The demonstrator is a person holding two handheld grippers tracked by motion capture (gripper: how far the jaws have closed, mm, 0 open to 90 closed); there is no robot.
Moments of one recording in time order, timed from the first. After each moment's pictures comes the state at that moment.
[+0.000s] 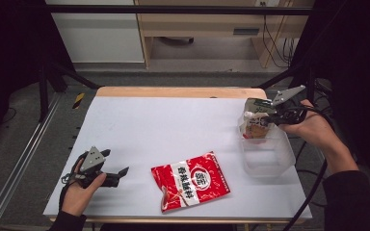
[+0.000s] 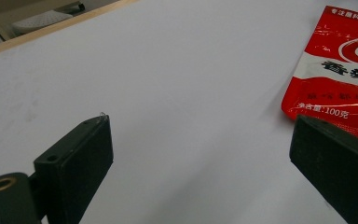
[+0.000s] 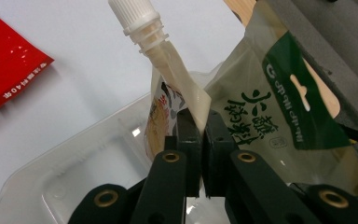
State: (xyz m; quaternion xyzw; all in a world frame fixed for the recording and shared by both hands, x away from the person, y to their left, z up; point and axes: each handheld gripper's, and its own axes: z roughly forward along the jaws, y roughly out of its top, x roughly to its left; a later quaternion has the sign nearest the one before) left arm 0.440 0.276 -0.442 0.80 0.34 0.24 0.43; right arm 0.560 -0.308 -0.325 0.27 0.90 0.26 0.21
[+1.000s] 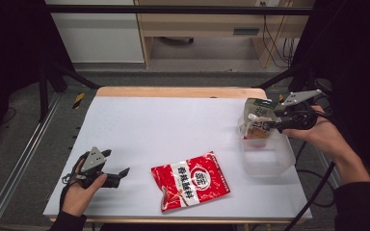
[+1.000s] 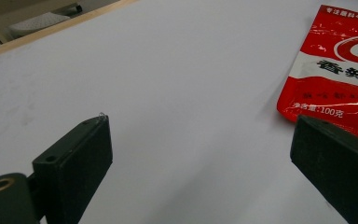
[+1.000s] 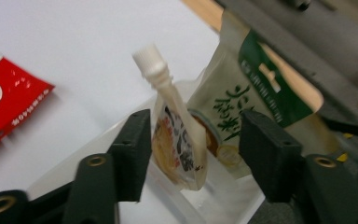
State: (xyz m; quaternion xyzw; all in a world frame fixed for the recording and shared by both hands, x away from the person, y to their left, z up) left arm 0.439 0.272 -0.442 0.81 0.33 0.24 0.43; right arm 0.538 -0.324 -0.320 0.32 0.86 0.31 0.23
